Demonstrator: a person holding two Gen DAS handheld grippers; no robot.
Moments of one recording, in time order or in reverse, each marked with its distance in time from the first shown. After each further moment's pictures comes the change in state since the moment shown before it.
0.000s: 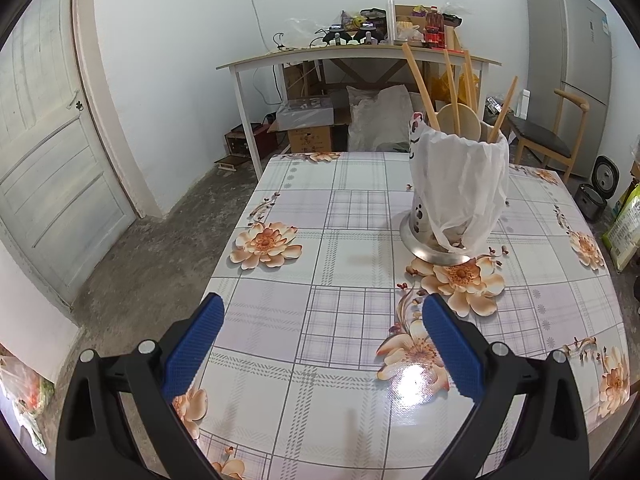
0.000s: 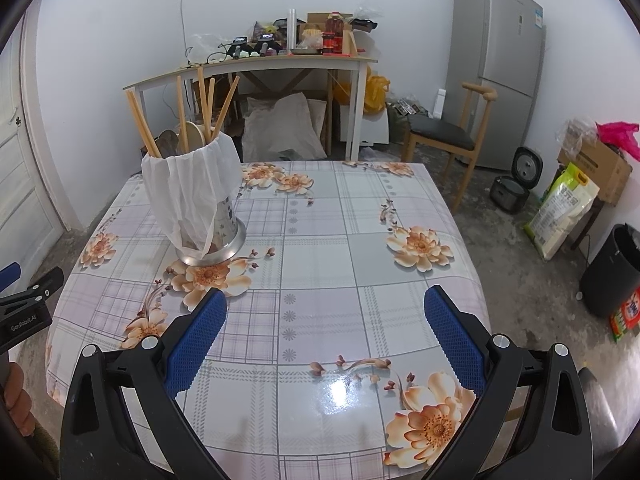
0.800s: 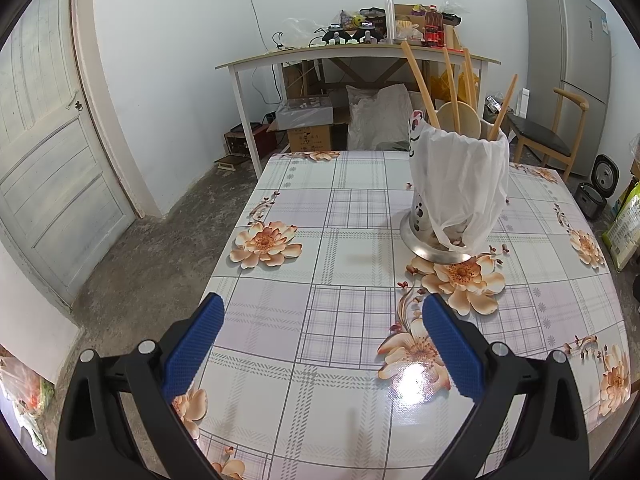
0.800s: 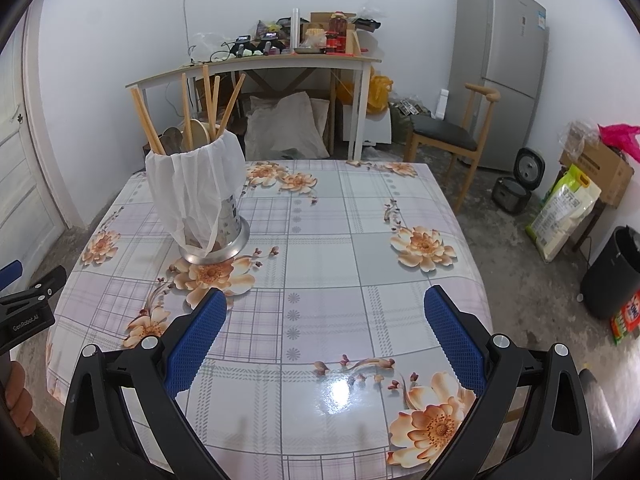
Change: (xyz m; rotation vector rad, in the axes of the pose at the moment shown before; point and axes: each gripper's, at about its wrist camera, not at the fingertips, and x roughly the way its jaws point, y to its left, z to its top) left arm 0.000 0.000 0.000 0.000 0.001 0.000; right arm 0.000 0.005 0.002 -0.007 0.001 0.005
